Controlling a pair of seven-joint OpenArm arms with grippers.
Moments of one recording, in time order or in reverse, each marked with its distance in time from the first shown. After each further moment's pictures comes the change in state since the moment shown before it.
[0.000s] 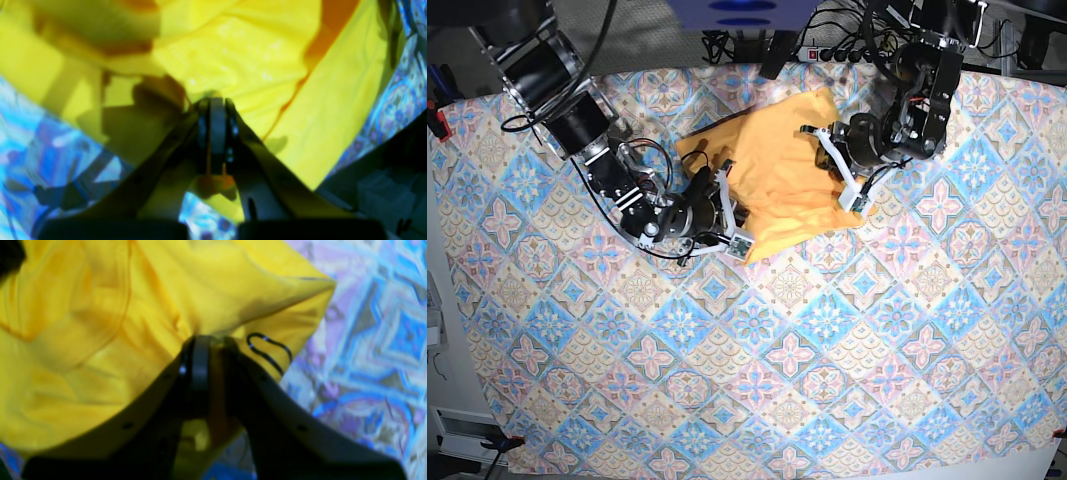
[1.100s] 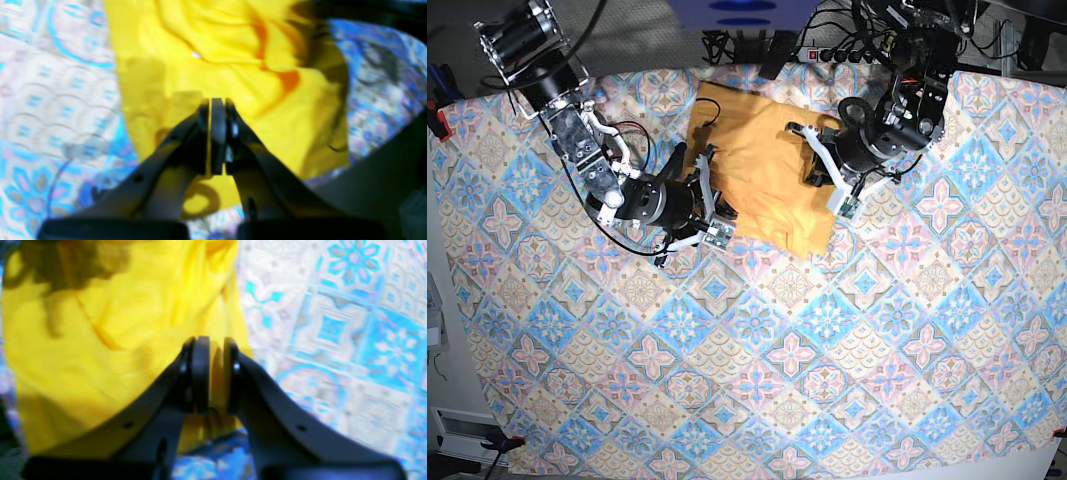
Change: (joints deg) left arm 5.7 1.5 0.5 16.3 5.8 0.0 -1.9; right arm -10.3 5.4 9.4 25.2 -1.3 0.2 -5.1
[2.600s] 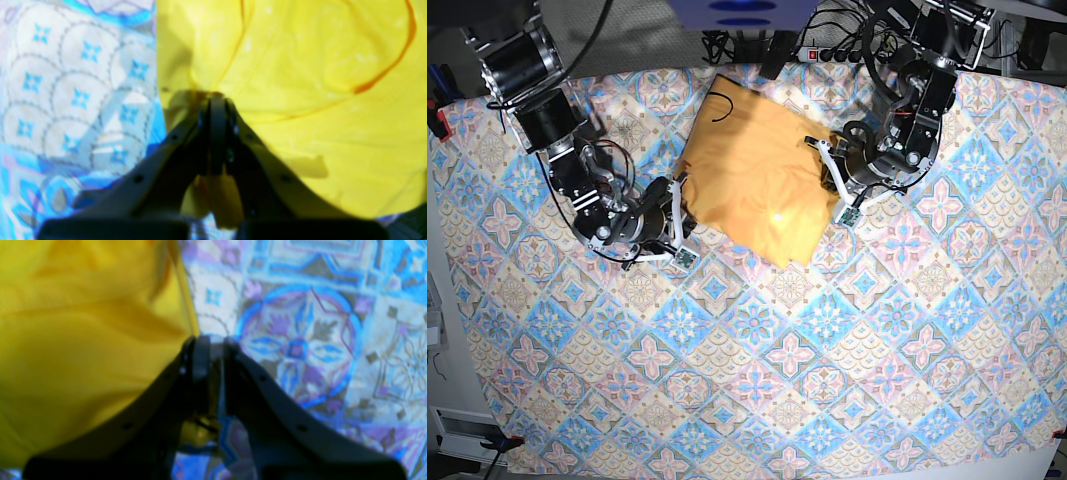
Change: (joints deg) left arm -10.9 -3.4 6.0 -22.6 4.5 -0.7 -7.5; right arm 8.1 -0.3 0.0 -25.1 -0.2 0.0 5.0
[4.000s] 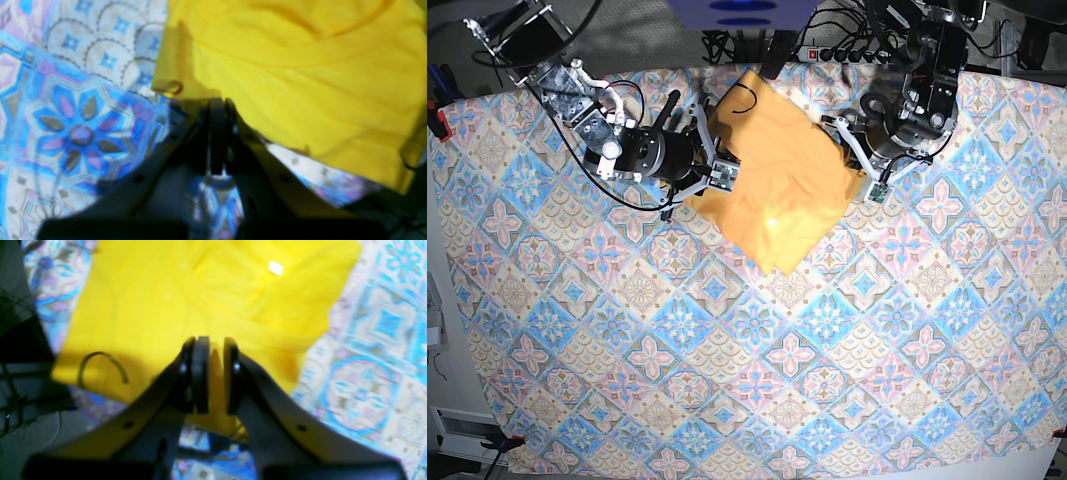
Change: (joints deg) left arm 11.6 2.3 -10.9 12.6 1.5 0.5 5.0; right arm -16.8 5.5 -4.2 34.6 0.2 0.1 -5.5
